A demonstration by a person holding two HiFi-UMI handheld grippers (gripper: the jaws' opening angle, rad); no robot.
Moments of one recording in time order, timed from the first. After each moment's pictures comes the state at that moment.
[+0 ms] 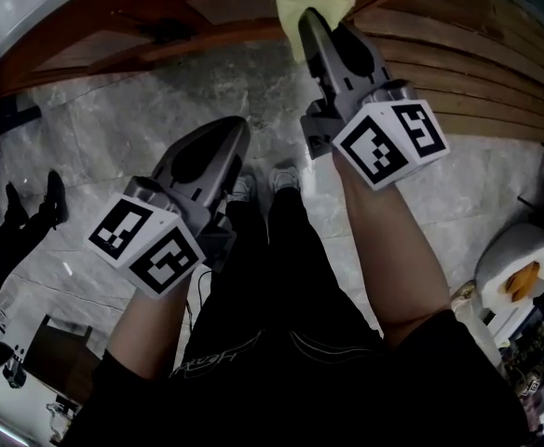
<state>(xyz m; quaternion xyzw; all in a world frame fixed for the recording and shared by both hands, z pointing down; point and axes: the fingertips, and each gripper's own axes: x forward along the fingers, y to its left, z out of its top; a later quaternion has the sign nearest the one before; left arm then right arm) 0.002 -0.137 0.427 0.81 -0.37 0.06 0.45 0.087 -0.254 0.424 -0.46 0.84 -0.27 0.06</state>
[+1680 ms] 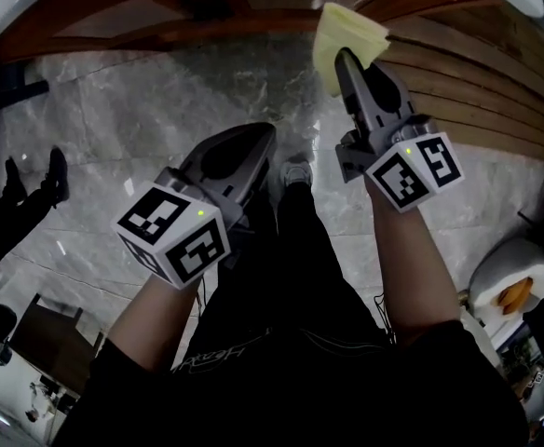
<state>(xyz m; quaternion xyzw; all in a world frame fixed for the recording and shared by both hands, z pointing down) -0.014 -0.112 0.455 0.80 -0.36 0.08 0.47 0.073 -0.208 0.462 -0.42 0.86 -0.29 0.00</state>
